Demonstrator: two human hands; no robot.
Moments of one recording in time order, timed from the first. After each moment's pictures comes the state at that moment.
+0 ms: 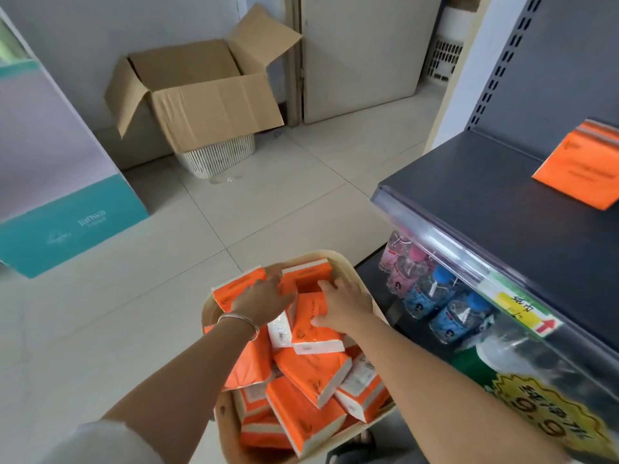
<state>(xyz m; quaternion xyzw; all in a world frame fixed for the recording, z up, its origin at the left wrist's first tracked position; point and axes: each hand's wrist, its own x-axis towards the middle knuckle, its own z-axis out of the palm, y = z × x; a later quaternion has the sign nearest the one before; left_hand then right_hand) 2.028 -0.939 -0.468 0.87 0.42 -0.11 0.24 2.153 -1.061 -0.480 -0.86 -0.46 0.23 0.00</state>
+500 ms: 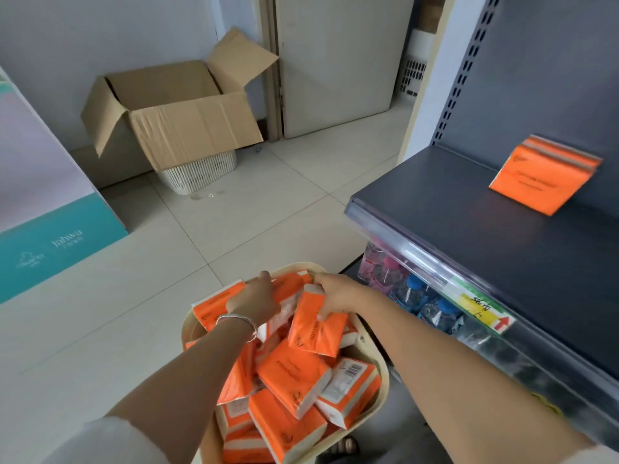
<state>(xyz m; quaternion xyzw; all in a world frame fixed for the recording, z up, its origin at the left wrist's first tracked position) 2.057 -0.954 -0.441 0.87 0.44 -0.09 0.22 2.196 -1.062 -0.426 -0.82 -0.46 0.34 0.04</state>
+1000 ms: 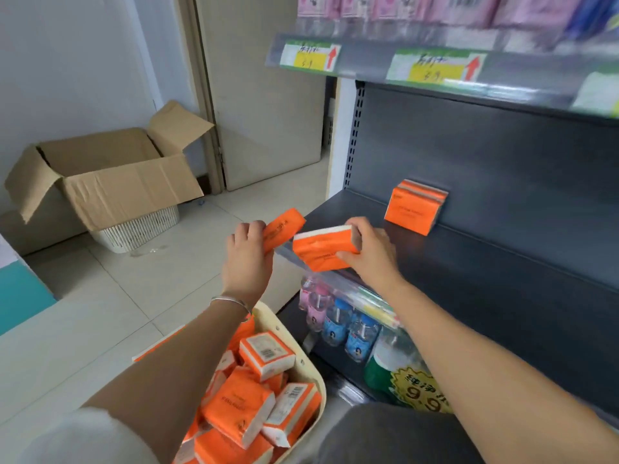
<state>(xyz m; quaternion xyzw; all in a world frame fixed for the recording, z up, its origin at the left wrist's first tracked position) 2.130 -1.028 -0.305 0.90 0.27 0.29 0.20 2.252 -1.201 -0.289 -0.88 -0.32 -0.05 0.34</state>
